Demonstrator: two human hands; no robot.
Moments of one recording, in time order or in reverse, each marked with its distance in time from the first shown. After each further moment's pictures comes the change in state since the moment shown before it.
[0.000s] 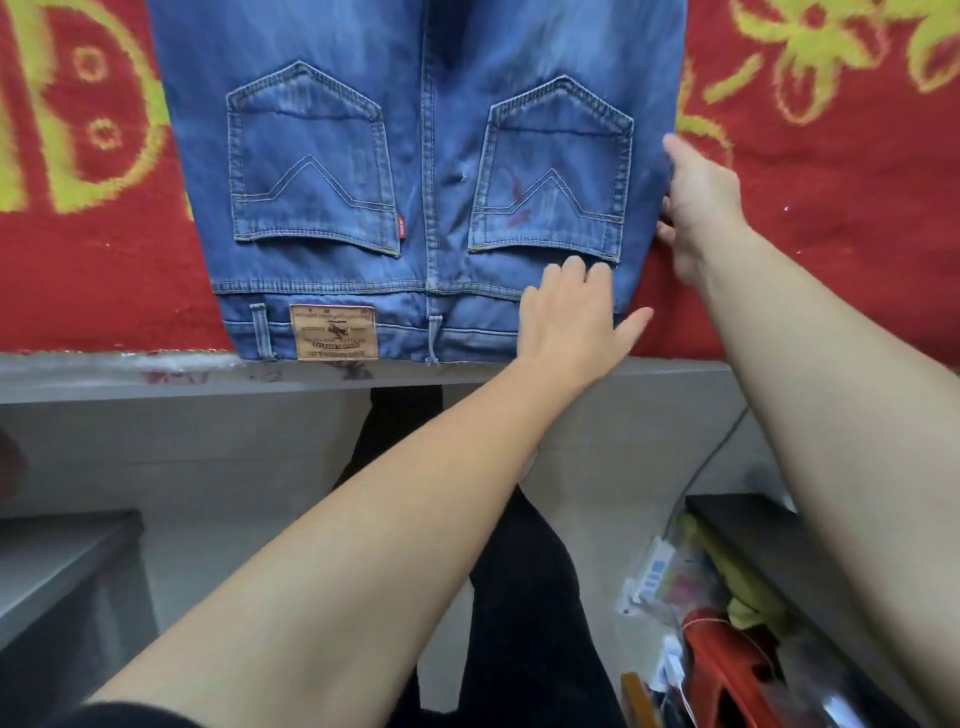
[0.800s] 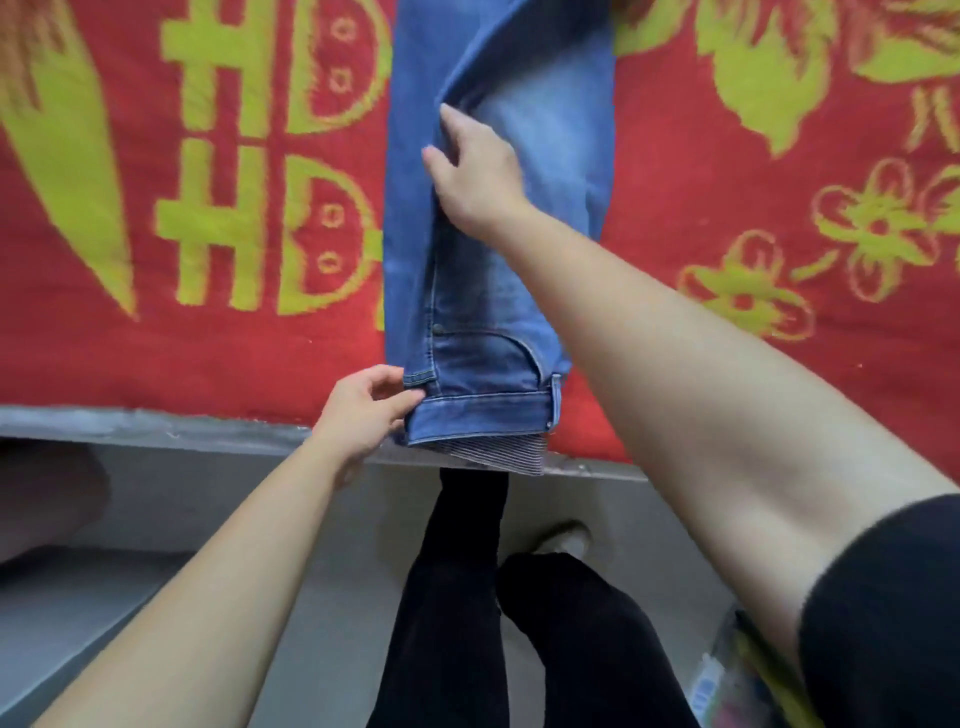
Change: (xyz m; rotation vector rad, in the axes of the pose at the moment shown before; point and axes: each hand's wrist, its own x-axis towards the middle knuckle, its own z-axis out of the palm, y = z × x) left_hand -0.077 -0.261 -0.161 -1.113 -0.002 -0.649; right_hand -0.112 -0.124 0.302 -0.727 -0.387 -0.823
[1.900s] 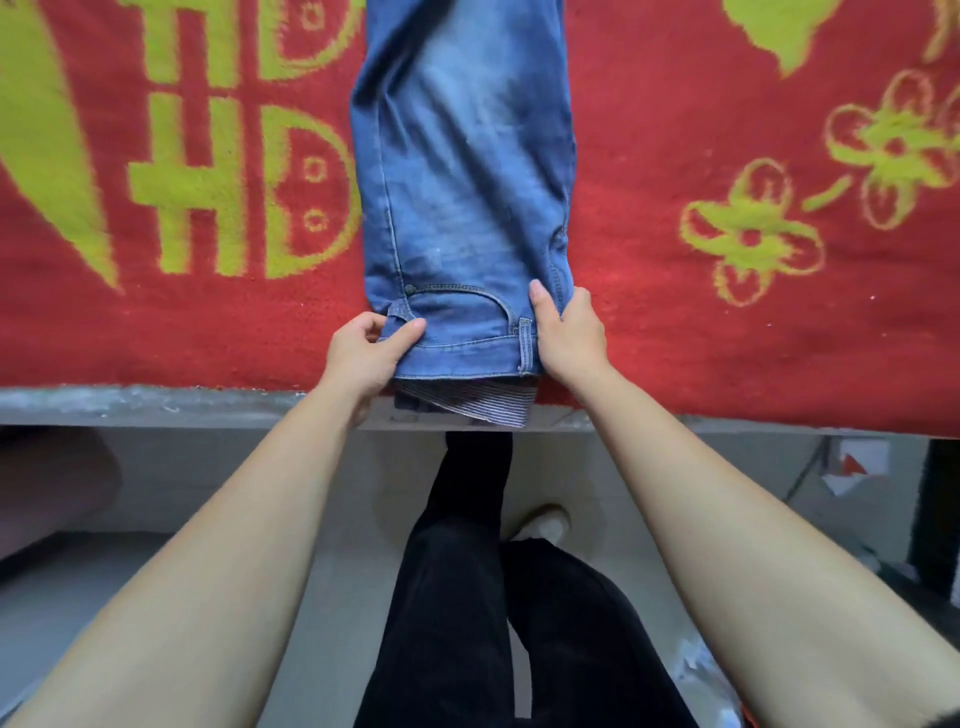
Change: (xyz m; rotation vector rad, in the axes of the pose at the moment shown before) left_hand 0.035 -0.017 0.003 0.109 0.203 0.078; right_hand -0.168 0.117 0.037 0.148 0.050 0.690
